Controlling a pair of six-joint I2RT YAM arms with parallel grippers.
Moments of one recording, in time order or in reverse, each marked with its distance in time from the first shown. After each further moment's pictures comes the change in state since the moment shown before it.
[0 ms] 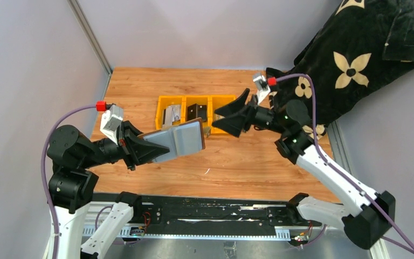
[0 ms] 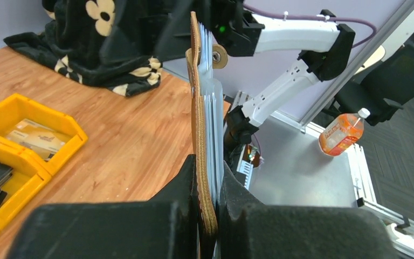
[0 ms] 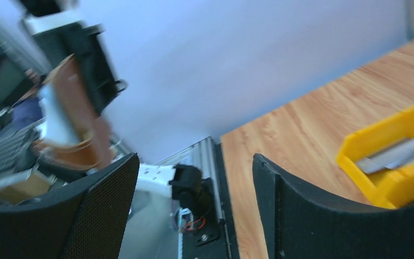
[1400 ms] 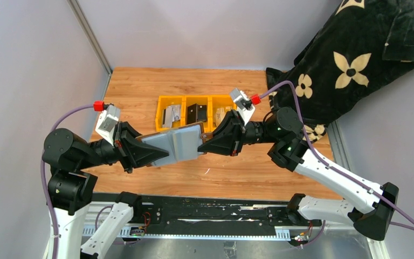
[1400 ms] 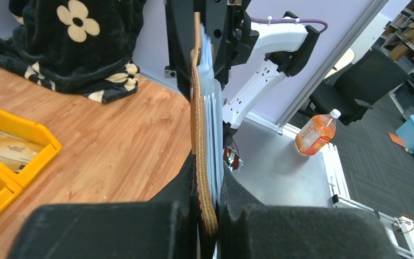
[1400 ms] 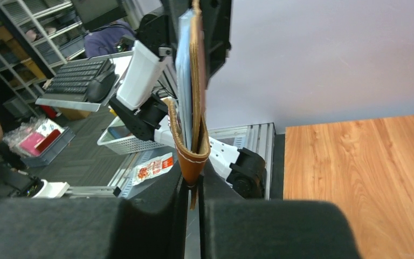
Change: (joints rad) left arm 0.000 -0.007 0.003 0.089 0.058 -0.126; right arm 0.315 -0.055 0.065 -0.022 -0.098 -0.135
